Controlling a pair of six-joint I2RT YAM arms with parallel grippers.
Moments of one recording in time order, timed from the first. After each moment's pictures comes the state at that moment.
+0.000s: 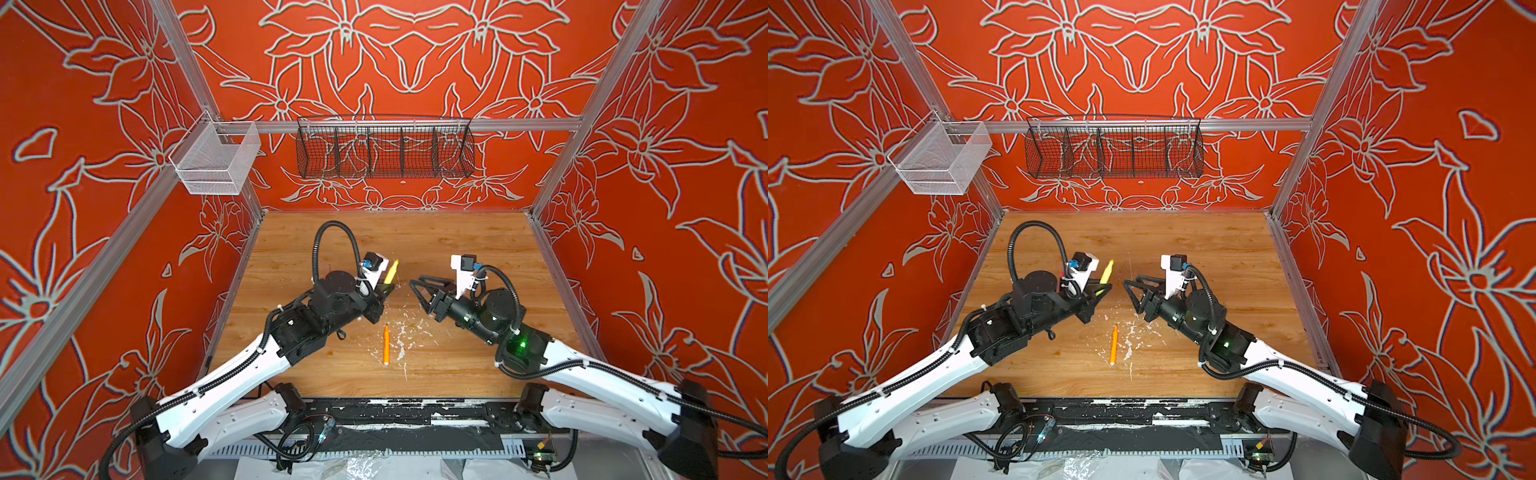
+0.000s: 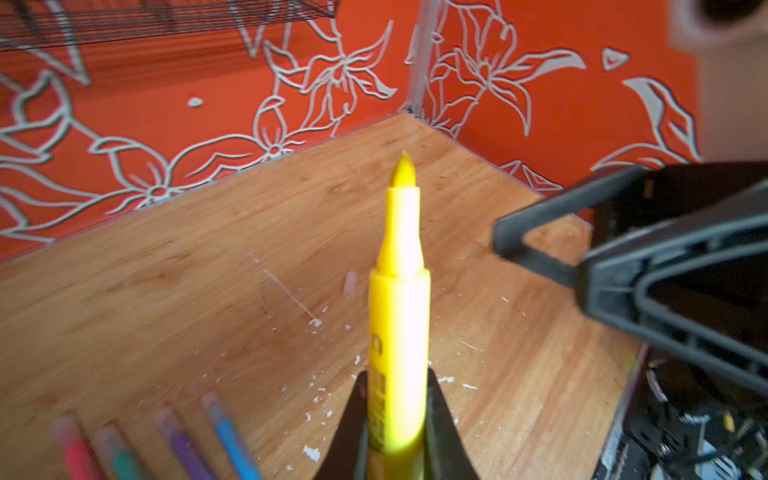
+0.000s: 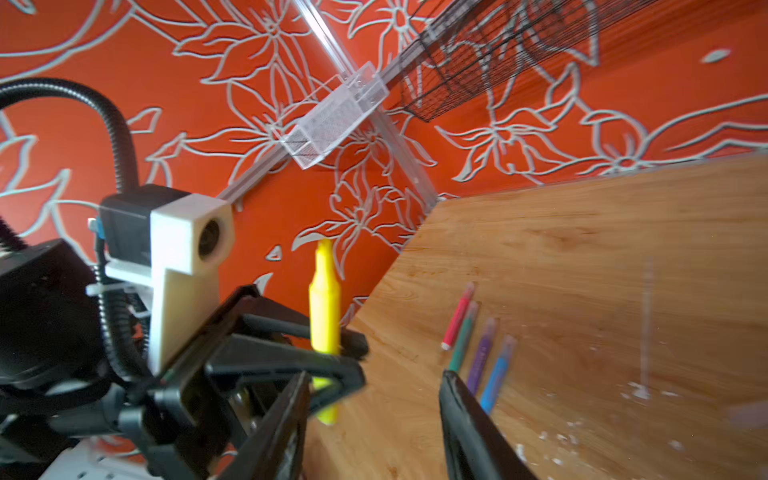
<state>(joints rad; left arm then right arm) -0.71 0.92 0.90 -0.32 -0.05 -0.16 0.92 0.92 0.65 0.25 0.13 0.65</state>
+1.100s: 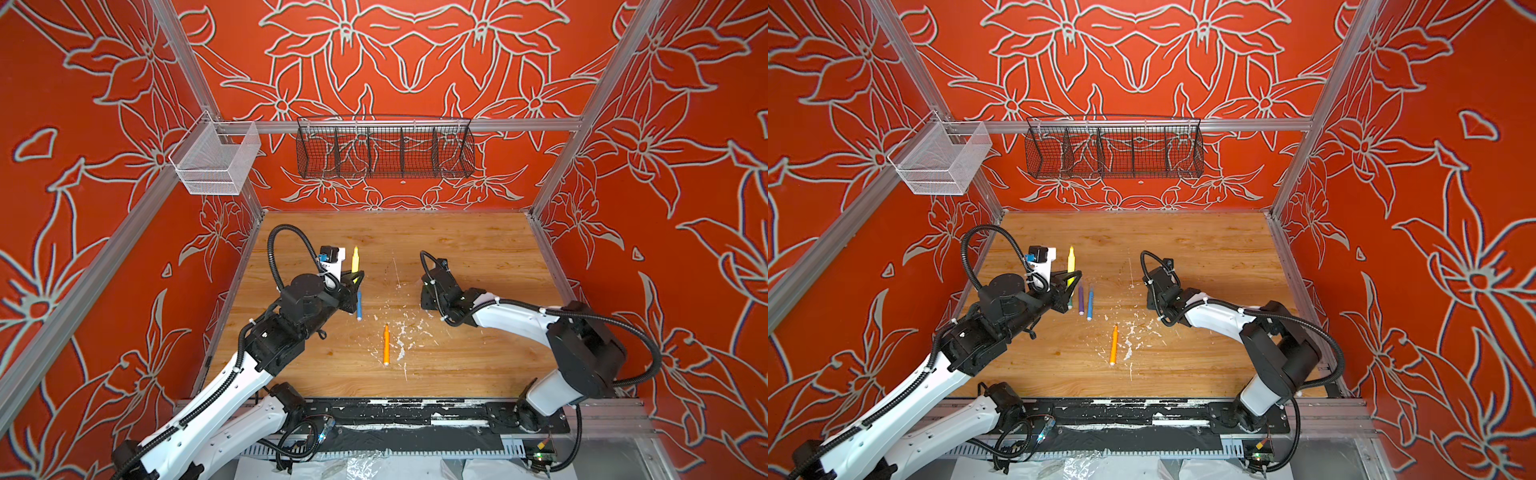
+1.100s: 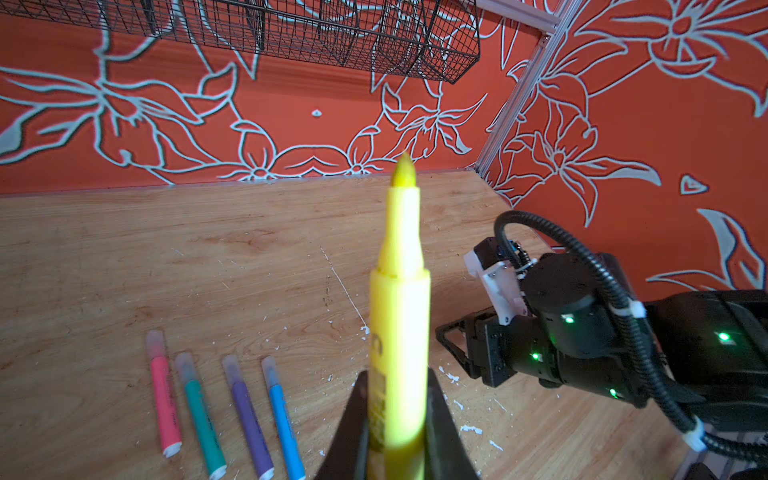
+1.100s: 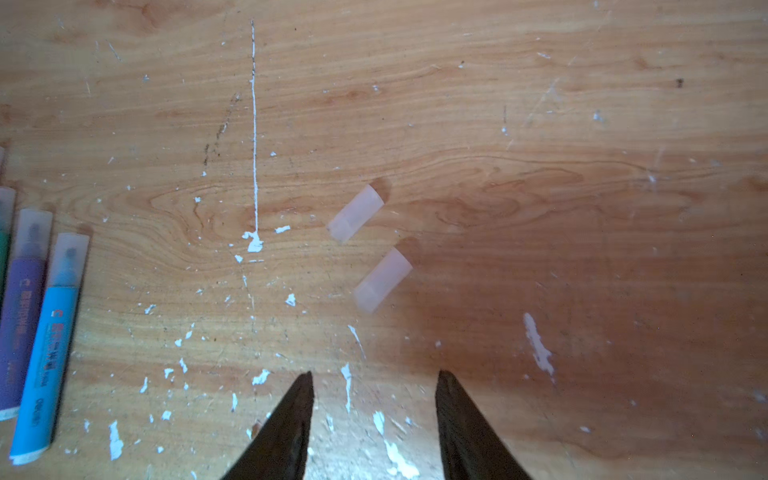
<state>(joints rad) -0.59 0.78 0.83 -0.32 -0.10 -0.30 0.71 1.64 0.94 -0.23 0.32 0.68</state>
